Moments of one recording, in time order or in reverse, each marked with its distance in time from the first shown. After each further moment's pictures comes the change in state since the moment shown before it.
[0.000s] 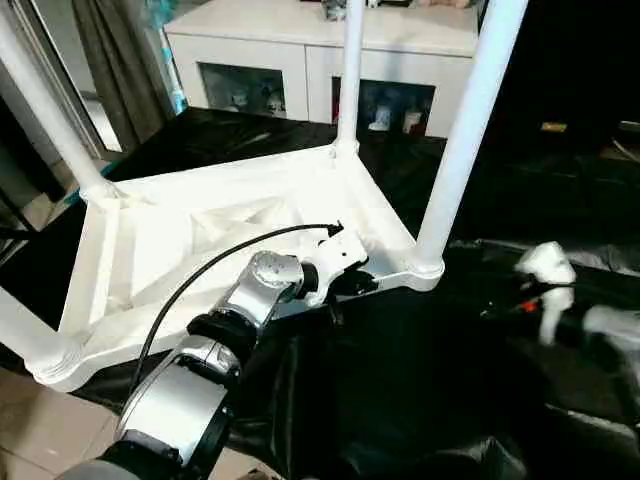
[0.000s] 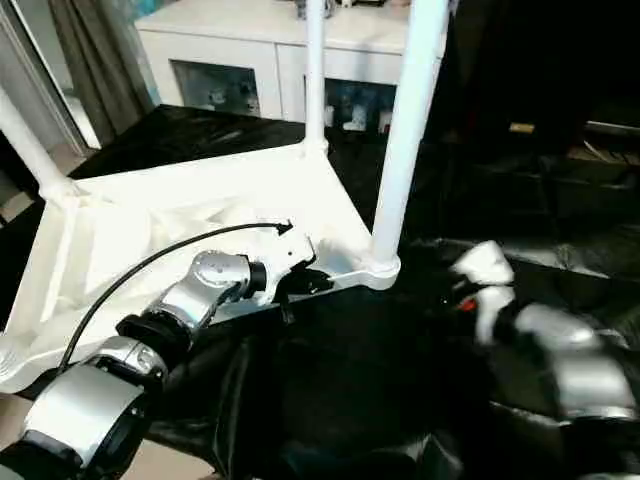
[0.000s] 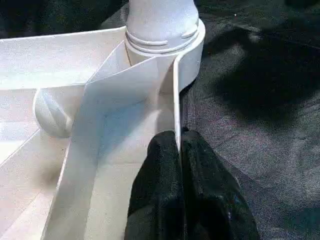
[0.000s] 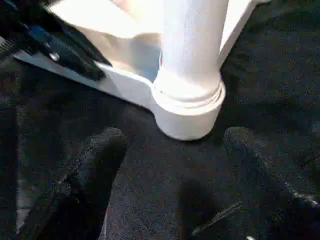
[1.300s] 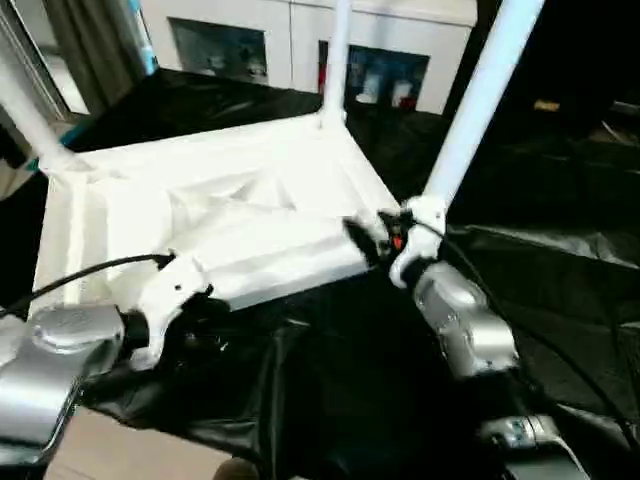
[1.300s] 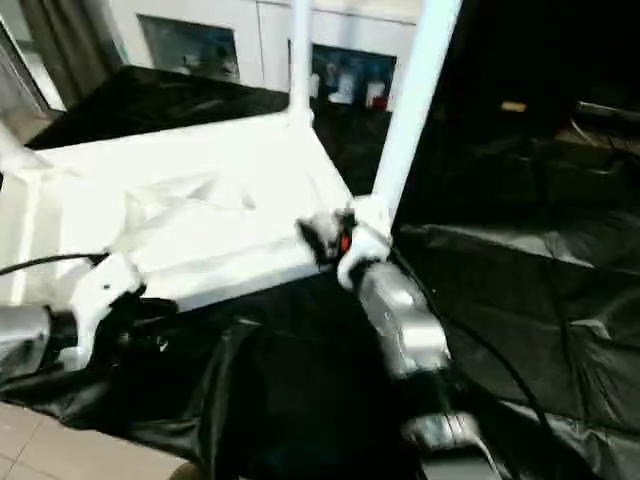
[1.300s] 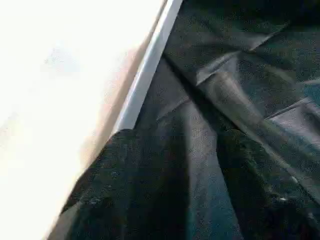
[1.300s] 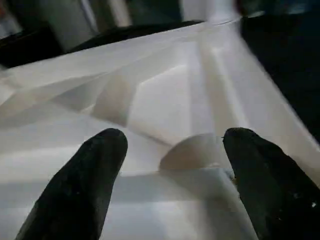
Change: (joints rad) left arm 0.746 0.599 0.253 -1.410 -0.223 0.920 -0.093; right arm -0.296 0.608 0.036 0.171 -0.050 -0.059 -0.718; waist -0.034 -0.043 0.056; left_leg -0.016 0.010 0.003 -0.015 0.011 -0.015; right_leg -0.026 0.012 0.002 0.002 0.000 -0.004
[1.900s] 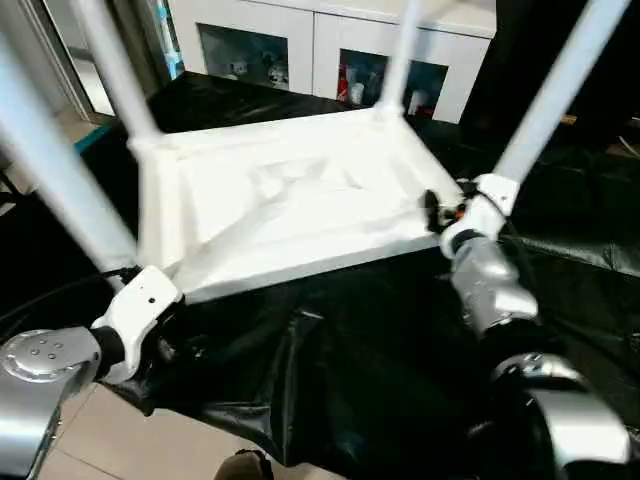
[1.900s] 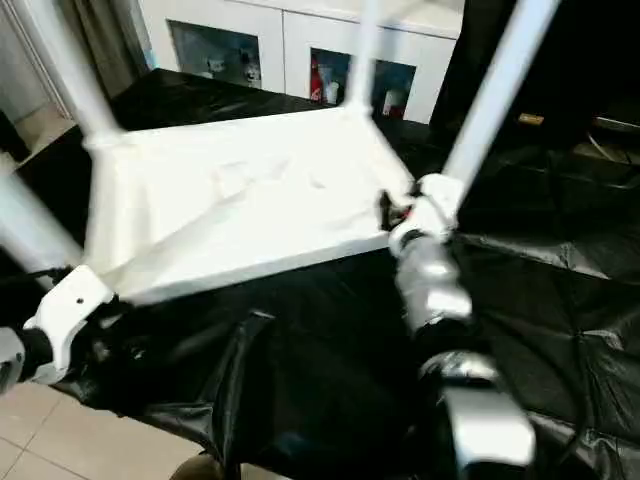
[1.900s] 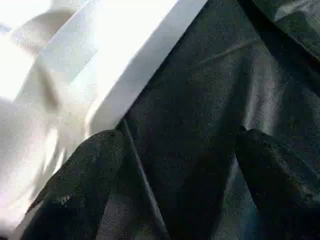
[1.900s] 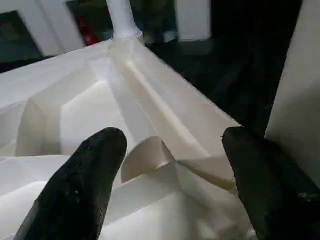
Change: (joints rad) left arm 0.106 -0.005 0.055 -0.019 0.041 -0.084 0.181; right arm -0.241 -0.173 -0.210 0.488 0.004 -0.240 -0.283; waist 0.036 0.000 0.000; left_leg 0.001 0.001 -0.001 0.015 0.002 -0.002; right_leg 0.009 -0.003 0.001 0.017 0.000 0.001
